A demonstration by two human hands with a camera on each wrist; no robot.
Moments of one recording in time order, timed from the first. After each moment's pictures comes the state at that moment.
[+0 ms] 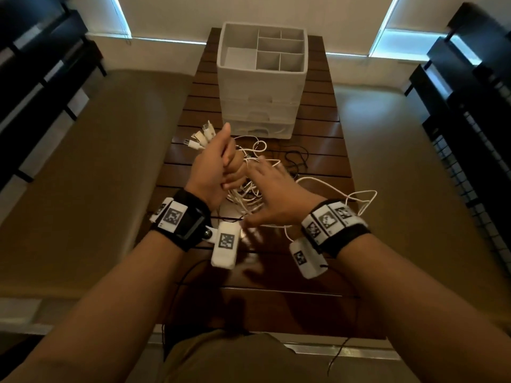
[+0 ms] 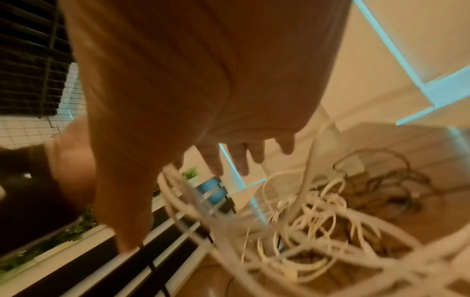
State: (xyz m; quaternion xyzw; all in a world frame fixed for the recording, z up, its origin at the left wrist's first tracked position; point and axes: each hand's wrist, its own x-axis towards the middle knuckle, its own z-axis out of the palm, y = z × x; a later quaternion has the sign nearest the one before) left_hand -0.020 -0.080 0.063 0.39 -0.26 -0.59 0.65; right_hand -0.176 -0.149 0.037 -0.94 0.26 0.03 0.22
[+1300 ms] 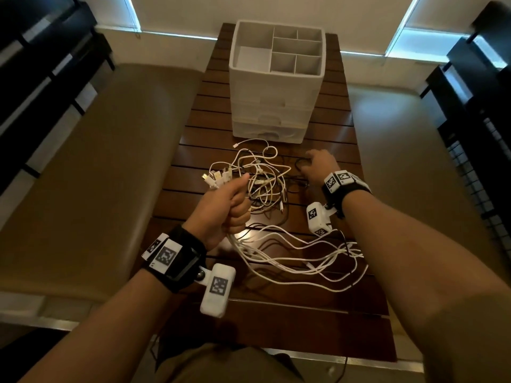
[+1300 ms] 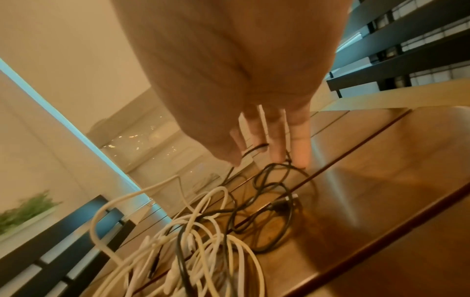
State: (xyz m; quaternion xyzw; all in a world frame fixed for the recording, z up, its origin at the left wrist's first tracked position) left_hand -0.015 -0.050 0.029 0.50 -0.19 -0.66 0.53; right_hand -0.177 -0.304 -0.029 -0.80 0.55 -0.01 0.23
